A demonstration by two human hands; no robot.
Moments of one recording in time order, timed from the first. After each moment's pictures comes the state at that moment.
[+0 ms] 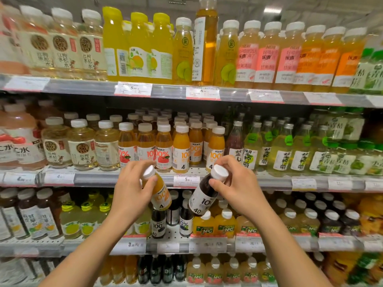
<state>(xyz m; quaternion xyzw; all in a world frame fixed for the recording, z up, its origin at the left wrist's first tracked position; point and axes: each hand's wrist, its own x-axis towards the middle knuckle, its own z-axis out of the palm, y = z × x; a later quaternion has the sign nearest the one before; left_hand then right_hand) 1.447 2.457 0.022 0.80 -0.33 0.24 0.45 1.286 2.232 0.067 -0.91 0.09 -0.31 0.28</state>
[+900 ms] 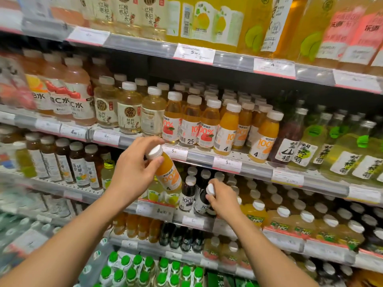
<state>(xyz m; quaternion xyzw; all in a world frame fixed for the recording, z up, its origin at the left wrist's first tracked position) 1.458 2.544 0.011 0.79 -0.30 0.22 0.49 1.420 2.261 -0.101 -0.97 0.11 -0.11 0.18</state>
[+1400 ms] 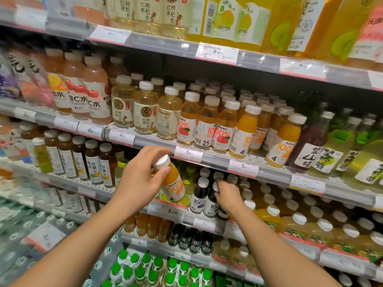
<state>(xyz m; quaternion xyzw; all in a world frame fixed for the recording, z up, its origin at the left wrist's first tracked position) 1.460 2.567 -0.006 0.80 -0.30 0.20 0.48 1.475 2.262 -0.115 -0.99 0.13 -0.04 0.07</state>
